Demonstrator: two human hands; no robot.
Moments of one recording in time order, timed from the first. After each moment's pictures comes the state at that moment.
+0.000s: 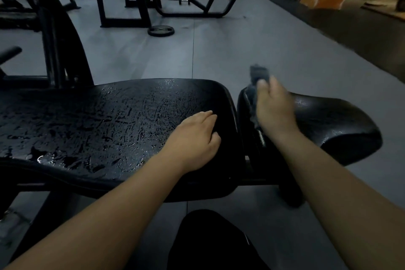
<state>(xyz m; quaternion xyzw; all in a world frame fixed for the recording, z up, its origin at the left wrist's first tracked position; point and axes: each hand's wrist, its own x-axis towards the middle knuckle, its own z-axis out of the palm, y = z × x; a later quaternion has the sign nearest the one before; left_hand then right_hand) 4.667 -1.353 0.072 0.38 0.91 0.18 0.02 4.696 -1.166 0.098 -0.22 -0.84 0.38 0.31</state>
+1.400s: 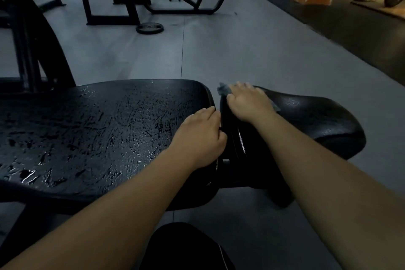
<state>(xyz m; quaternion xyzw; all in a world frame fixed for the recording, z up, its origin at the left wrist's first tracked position) 4.666 -1.281 0.072 0.38 0.91 0.17 0.02 4.632 -1.091 0.059 -0.15 -0.99 0.06 0.04</state>
